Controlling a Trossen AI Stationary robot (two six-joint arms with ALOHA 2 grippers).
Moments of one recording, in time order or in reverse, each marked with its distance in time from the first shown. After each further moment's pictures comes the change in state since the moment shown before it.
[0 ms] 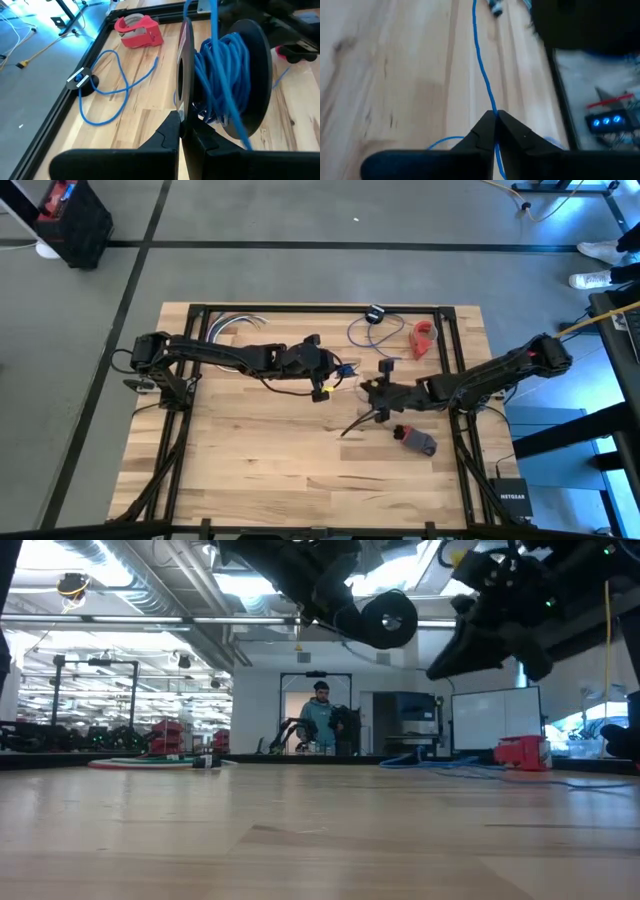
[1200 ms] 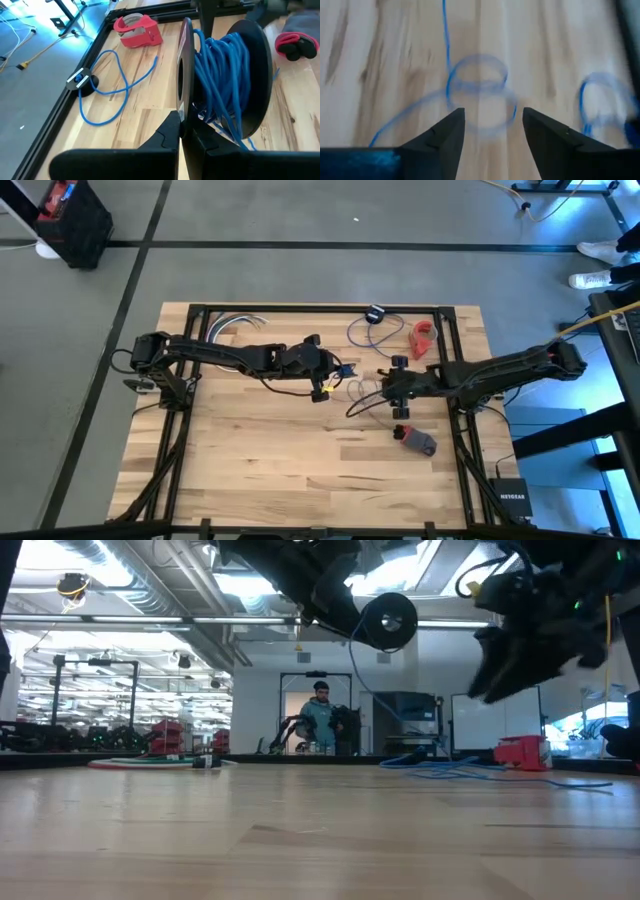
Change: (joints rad) left arm 0.000 0.000 0.000 -0.003 0.000 0.011; right arm -0.130 -0.185 -0.007 -0.388 -0.293 0.195
